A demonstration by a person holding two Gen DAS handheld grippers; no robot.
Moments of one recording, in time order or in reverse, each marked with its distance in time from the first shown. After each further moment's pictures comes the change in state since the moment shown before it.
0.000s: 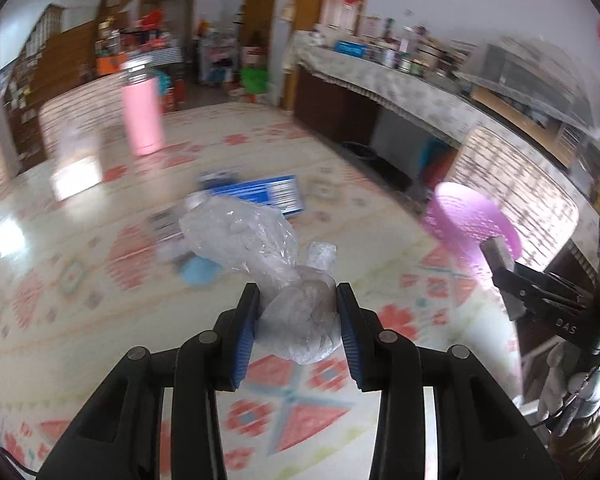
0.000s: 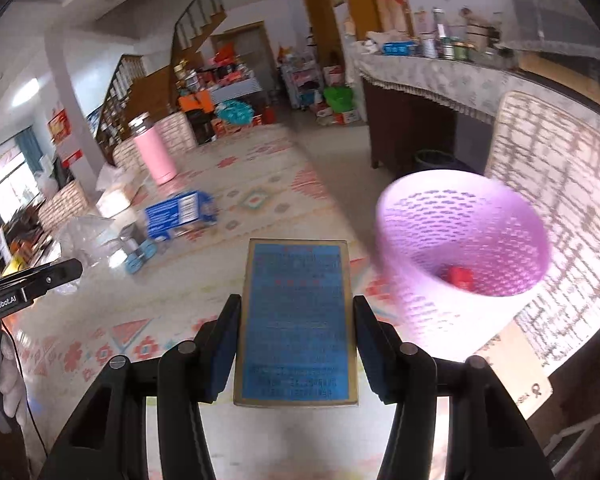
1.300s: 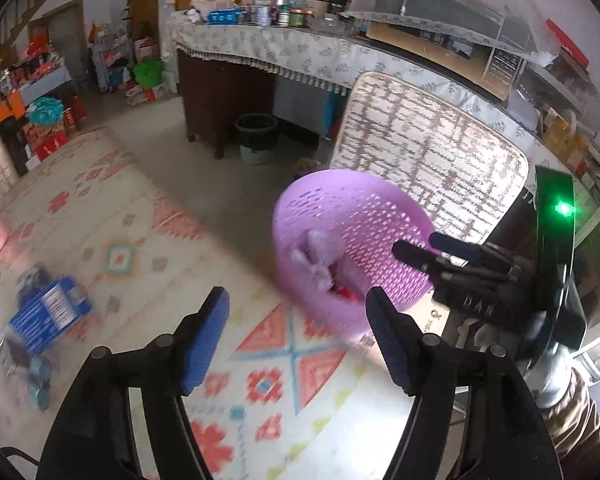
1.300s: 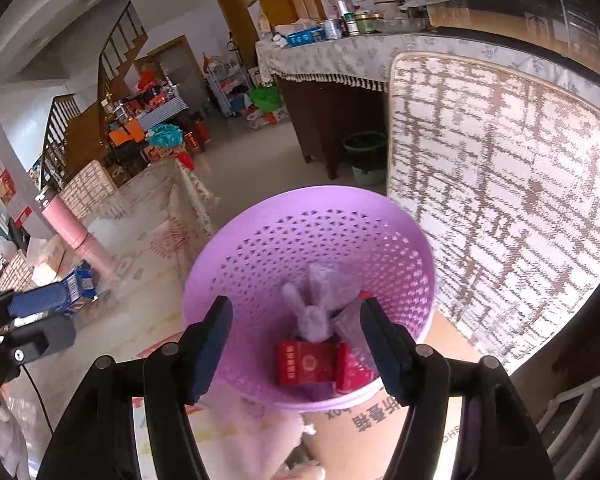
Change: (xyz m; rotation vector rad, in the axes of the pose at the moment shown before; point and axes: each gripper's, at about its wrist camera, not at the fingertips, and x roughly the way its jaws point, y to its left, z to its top) left arm 0.088 -0.176 0.072 0.232 0.135 -0.192; right arm 0.024 -0.146 0.047 0.202 0.016 -0.121
